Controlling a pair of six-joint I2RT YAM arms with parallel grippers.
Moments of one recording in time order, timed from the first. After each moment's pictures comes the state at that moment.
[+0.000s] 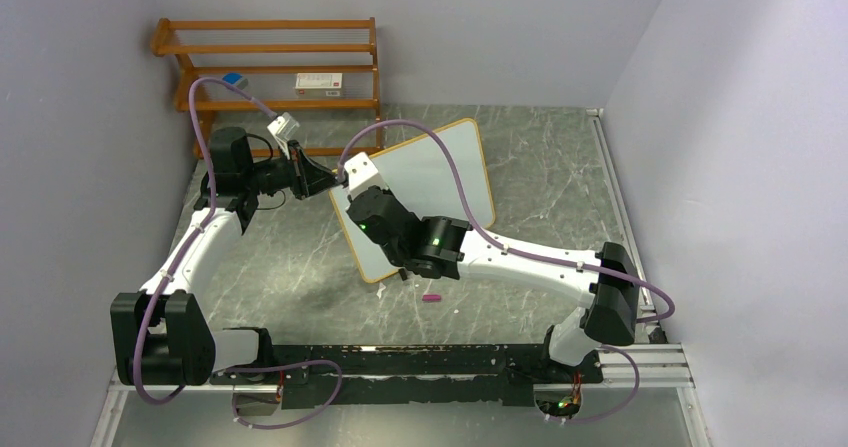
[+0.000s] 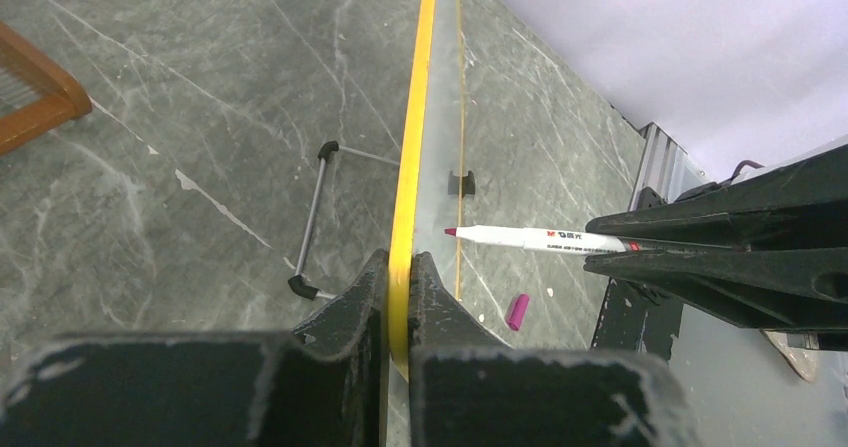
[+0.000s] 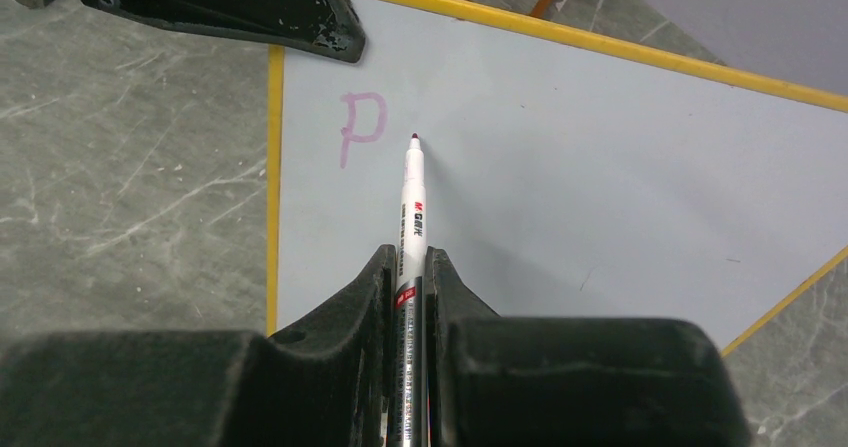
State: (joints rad) left arm -0.03 1.26 0.87 0.03 1.06 -0.17; right arm 1.22 1.58 1.40 -0.33 0.69 0.08
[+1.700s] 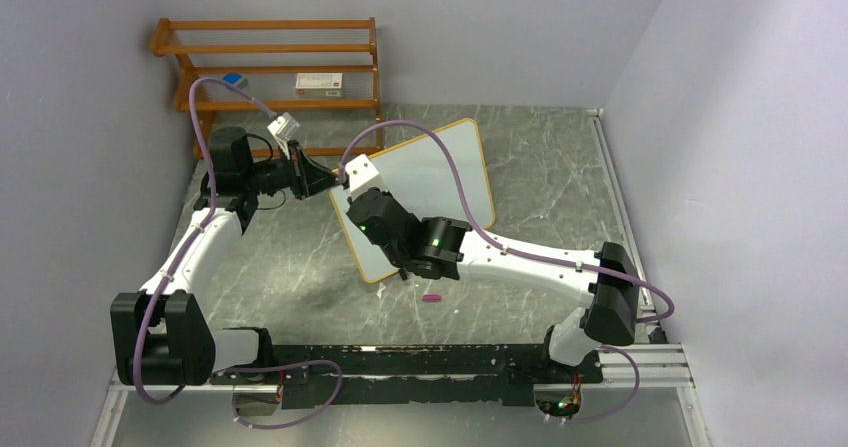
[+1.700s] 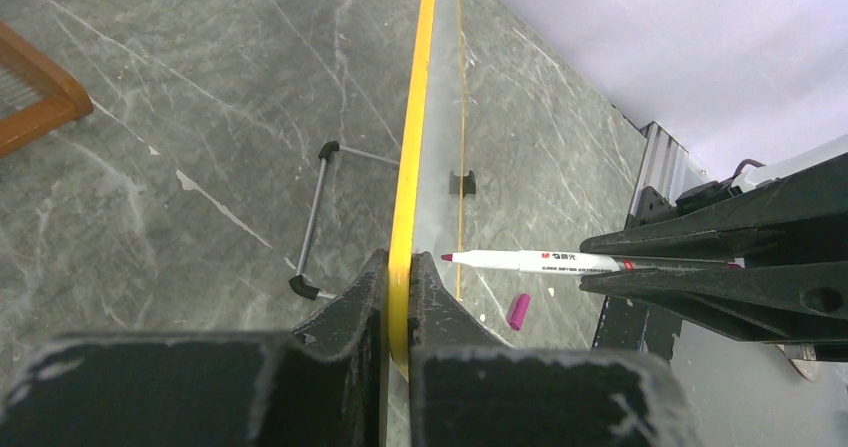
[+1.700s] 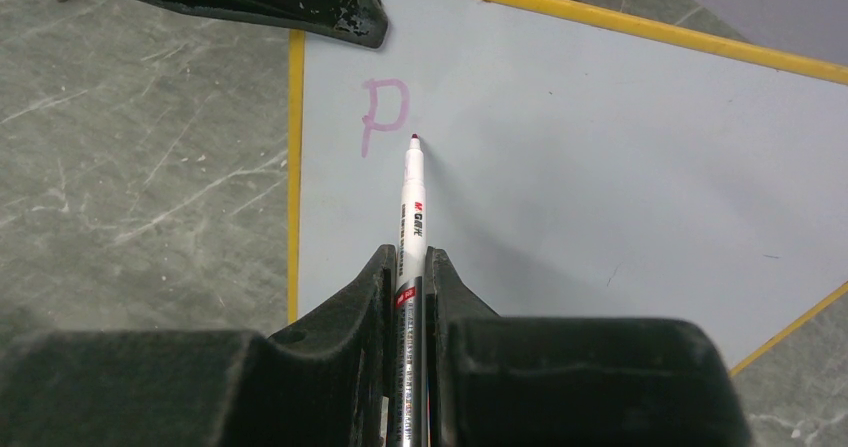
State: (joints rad) left arm -0.03 1.26 0.87 0.03 1.06 -0.16; right arm 1.22 1.58 1.39 -0.33 0.65 0.12
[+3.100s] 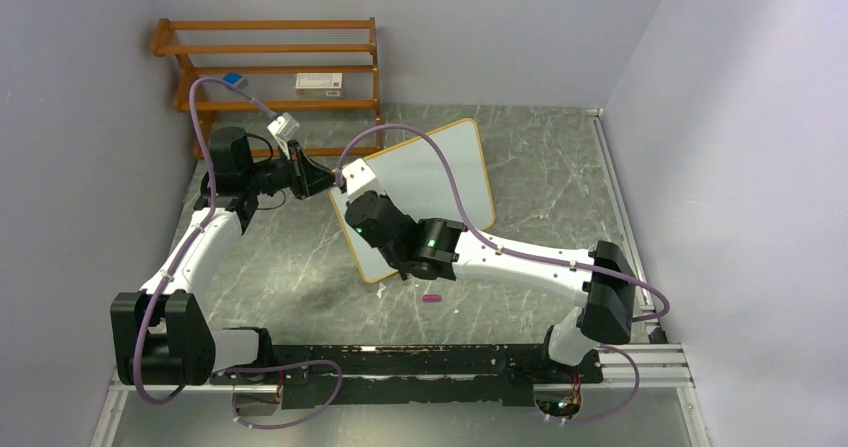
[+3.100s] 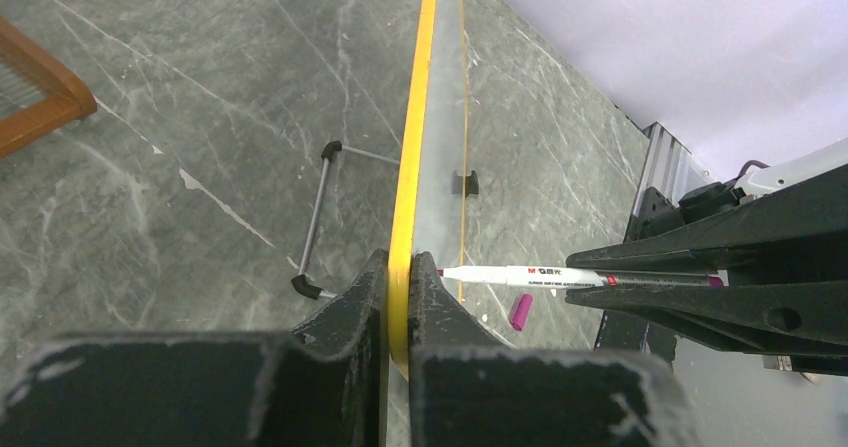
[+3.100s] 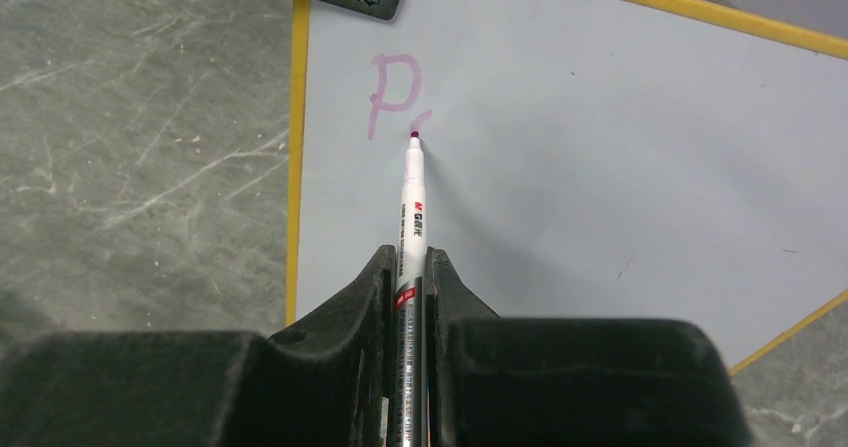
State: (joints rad) left arm -0.03 1.26 0.87 0.03 1.06 -0.16; right arm 1.22 1.60 1.38 -0.34 0.64 0.13
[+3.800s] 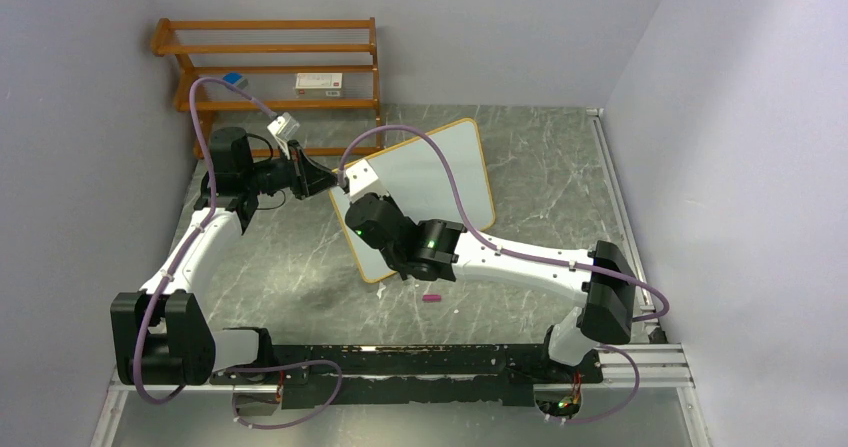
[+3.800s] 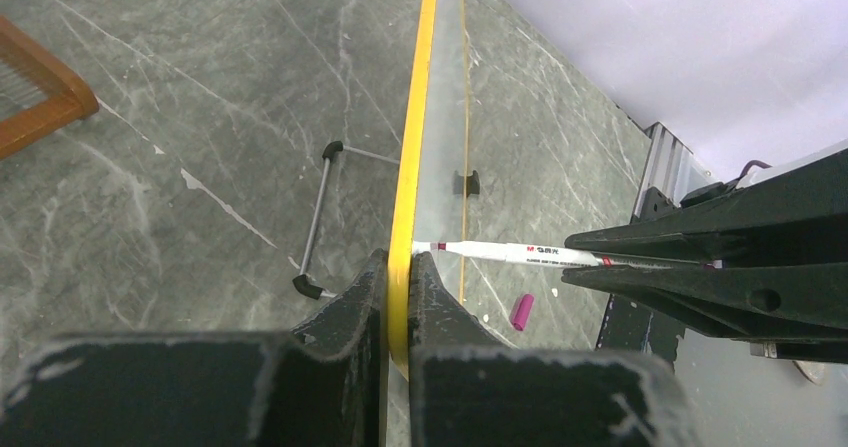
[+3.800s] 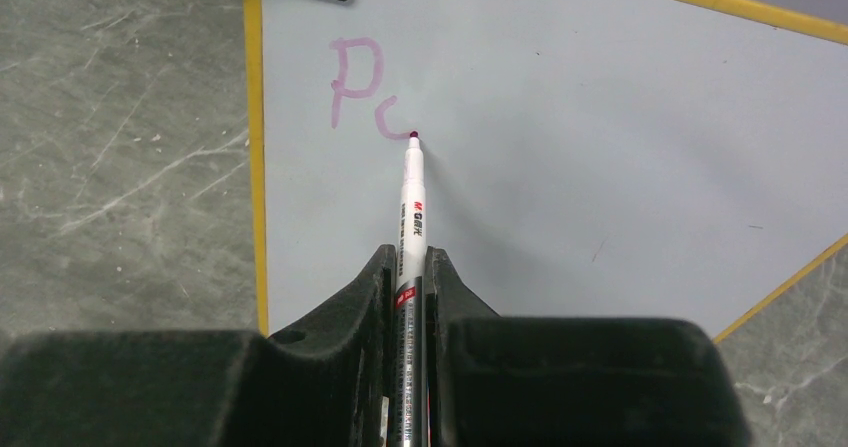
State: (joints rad) left arm -0.03 1.26 0.87 0.03 1.06 -0.16; right arm 1.23 1.60 1.38 -0.36 0.70 0.14
